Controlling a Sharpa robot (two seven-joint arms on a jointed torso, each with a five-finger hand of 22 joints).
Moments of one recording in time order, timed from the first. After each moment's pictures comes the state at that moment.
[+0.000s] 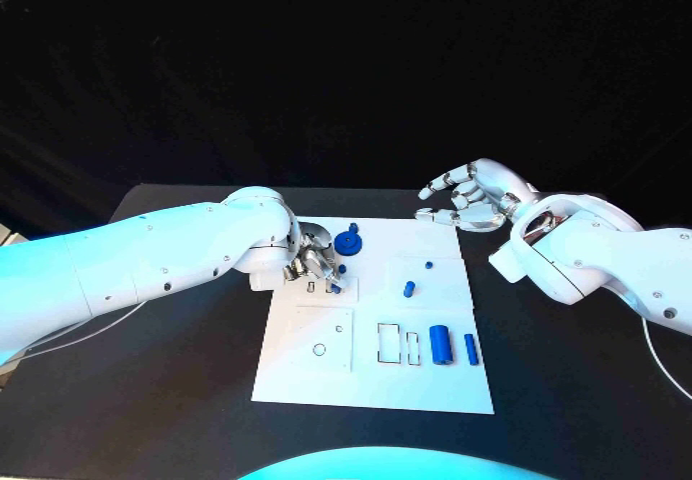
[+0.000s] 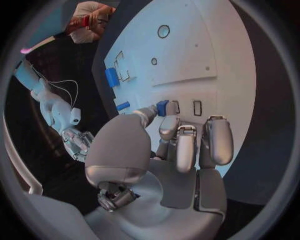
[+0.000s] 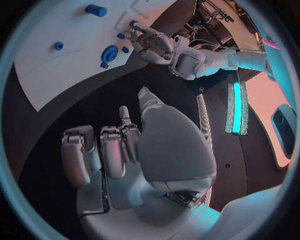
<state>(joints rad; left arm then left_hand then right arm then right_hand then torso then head) 1.30 -0.65 -0.09 1.39 -0.96 0.27 -0.55 1.23 -0.06 0.53 0.19 0.05 0.85 0.09 0.63 0.61 1.27 0.01 1.26 1.09 1.47 -0.04 1.56 1.31 0.08 1.38 0.07 1.44 1.24 1.34 -0.89 -0.13 1.64 -0.91 -0.48 -0.03 1.41 -0.15 0.14 0.29 0.12 0.90 0.16 0.14 0.45 1.45 0.09 1.44 1.31 1.47 0.01 1.54 1.31 0.01 1.47 0.11 1.57 1.31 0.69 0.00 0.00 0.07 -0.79</state>
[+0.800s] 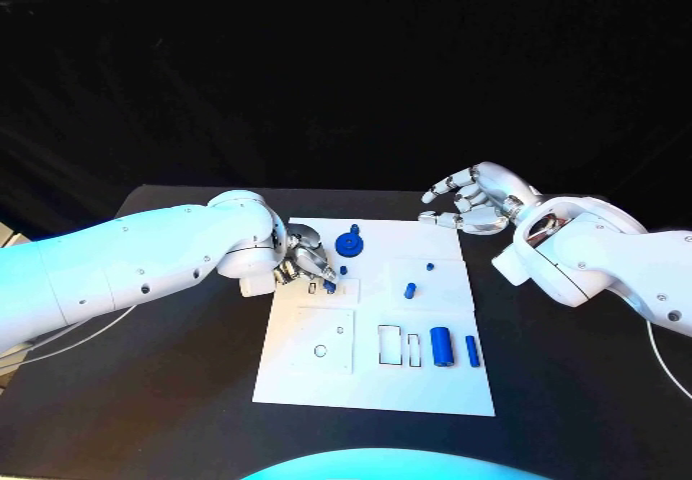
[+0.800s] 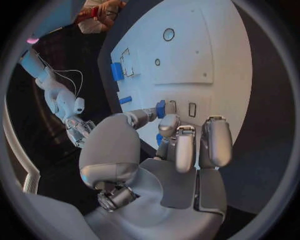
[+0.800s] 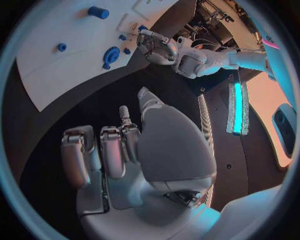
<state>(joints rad) 1.30 -0.72 -0.09 1.44 -0.87 0.21 -0.53 1.02 -0.14 0.79 0.12 0.27 0.84 0.08 0.76 0.76 1.31 -0.01 1.23 1.07 1.47 -0.07 1.56 1.31 0.07 1.40 0.04 1.45 1.27 1.34 -0.89 -0.13 1.64 -0.91 -0.46 -0.04 1.41 -0.15 0.14 0.29 0.15 0.90 0.16 0.14 0.45 1.45 0.09 1.44 1.31 1.47 0.01 1.54 1.31 0.01 1.47 0.11 1.57 1.31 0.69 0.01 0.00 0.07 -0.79</state>
